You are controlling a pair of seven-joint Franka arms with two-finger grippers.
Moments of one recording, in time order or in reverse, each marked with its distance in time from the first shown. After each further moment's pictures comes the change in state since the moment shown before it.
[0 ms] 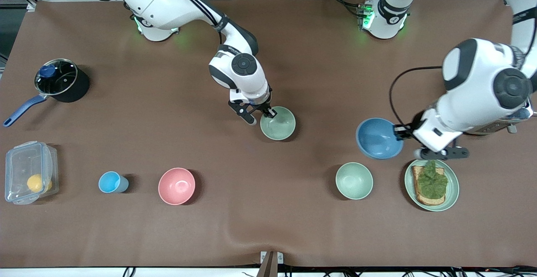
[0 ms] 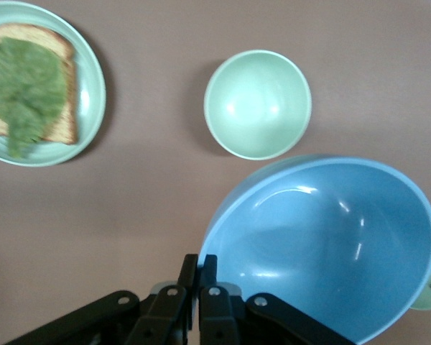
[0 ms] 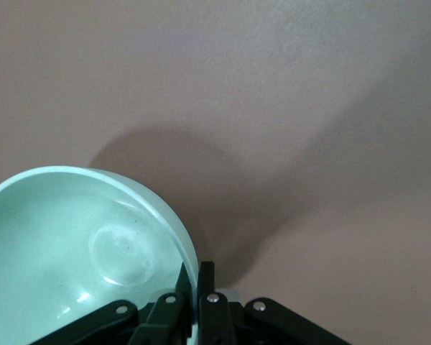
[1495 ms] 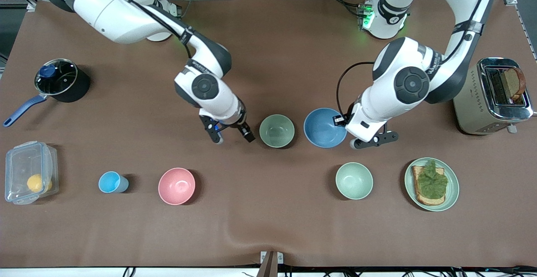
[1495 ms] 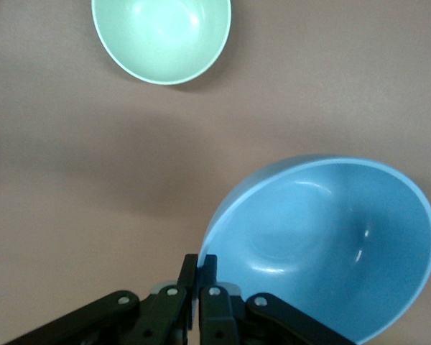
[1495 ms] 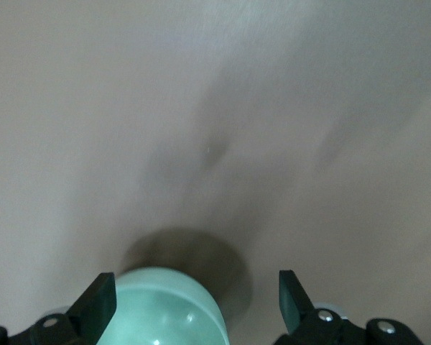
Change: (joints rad) left arm -0.201 0.072 -0.022 -0.002 -0.010 0.013 -0.375; right arm -0.441 0.046 0.305 0.057 -0.058 -0.177 0.084
